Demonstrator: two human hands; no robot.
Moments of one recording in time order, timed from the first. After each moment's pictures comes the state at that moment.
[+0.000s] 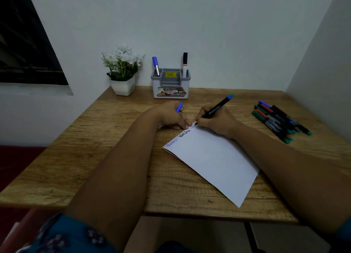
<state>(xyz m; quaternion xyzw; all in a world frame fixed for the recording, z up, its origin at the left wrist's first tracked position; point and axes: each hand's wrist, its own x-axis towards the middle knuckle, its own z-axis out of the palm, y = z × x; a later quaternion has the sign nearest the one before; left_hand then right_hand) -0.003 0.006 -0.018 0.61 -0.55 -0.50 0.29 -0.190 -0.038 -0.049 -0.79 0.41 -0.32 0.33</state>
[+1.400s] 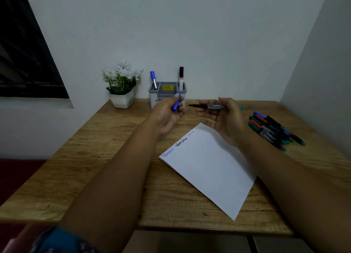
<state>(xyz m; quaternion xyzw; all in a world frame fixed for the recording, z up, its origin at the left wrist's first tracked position) -0.018 -0.004 -0.004 0.35 -0.31 -0.59 0.66 -0.204 -0.021 -0.006 -0.51 0.27 -0.45 0.67</state>
